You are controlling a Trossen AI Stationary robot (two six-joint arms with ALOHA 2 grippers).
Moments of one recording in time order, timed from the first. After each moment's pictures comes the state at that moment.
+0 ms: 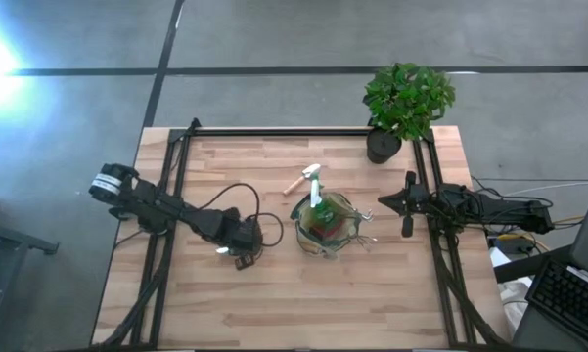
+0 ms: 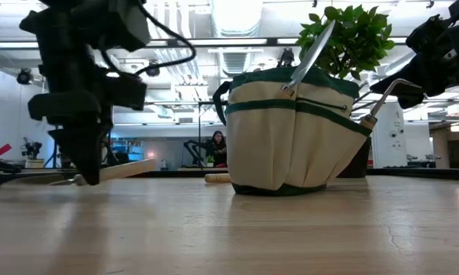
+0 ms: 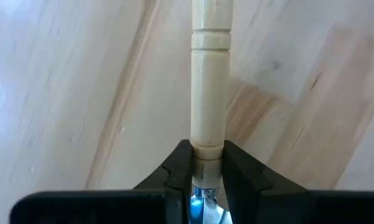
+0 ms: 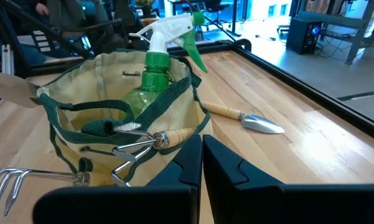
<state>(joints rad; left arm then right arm) -0.28 1.54 0.83 -0.63 -0.18 -0.64 -0.03 0.02 0.10 -0.28 0.16 0.13</state>
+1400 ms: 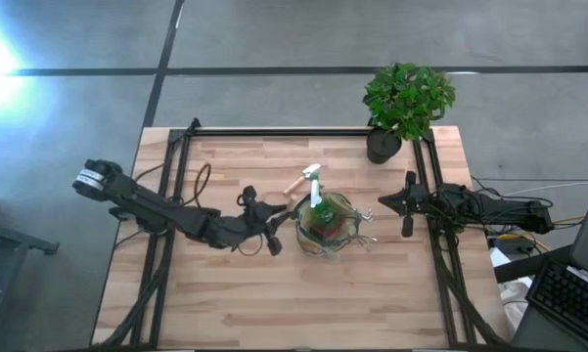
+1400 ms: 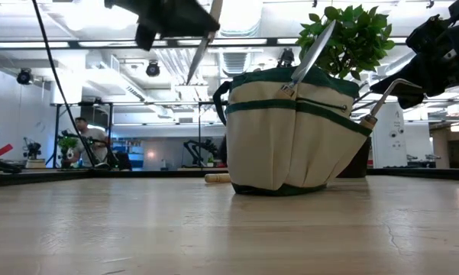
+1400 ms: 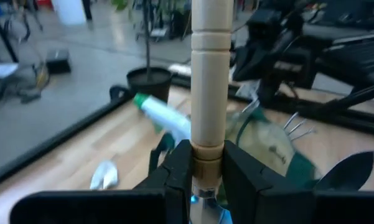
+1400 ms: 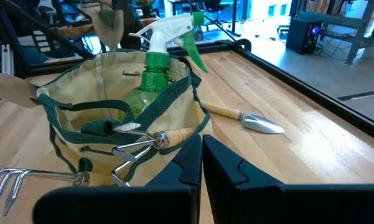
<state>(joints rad) -0.34 1.38 0.85 0.28 -0.80 -0.26 -0.03 0.02 0.10 -0.28 0.16 0.13</state>
